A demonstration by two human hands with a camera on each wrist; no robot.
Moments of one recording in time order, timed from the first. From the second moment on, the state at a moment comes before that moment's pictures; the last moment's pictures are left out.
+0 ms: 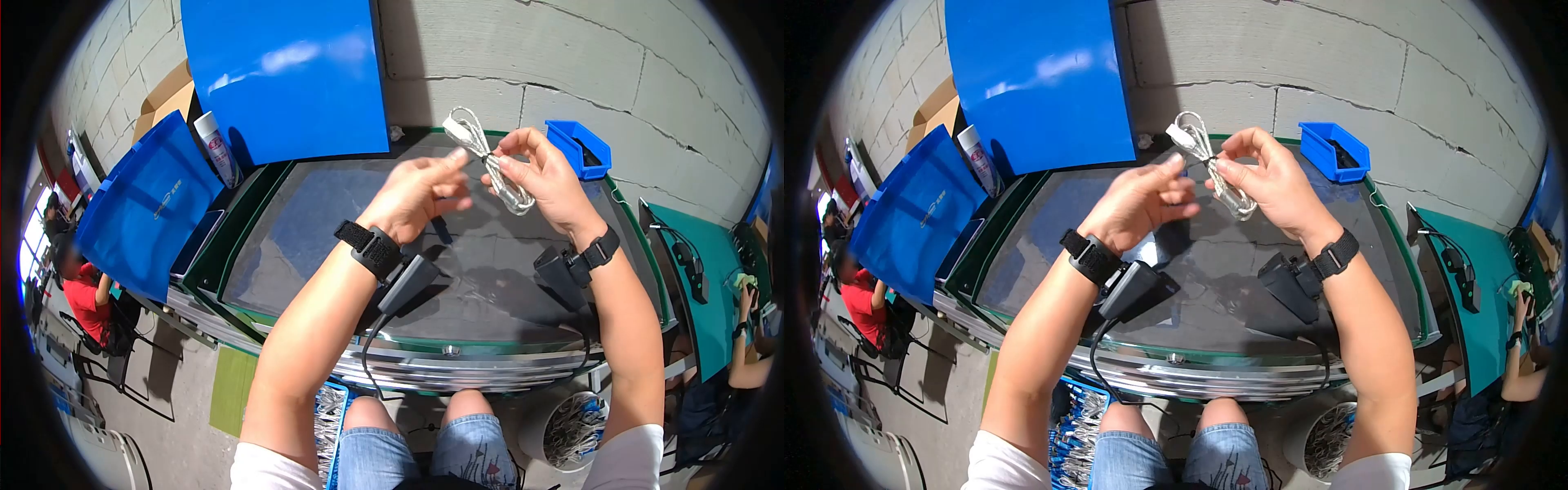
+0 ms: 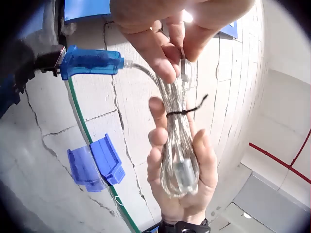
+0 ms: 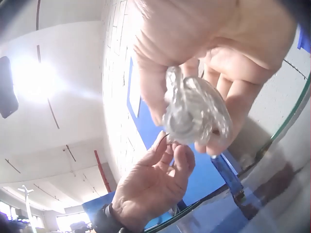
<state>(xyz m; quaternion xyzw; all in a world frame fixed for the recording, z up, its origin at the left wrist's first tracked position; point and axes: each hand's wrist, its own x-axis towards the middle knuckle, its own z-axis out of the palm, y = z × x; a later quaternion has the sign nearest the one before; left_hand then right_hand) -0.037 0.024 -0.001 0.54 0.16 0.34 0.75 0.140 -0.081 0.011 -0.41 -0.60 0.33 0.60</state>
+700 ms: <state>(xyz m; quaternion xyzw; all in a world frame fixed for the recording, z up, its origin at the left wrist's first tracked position) -0.038 0.018 0.004 0.57 0.12 0.38 0.72 0.122 -0.089 0.015 -0.43 -0.80 0.04 0.42</state>
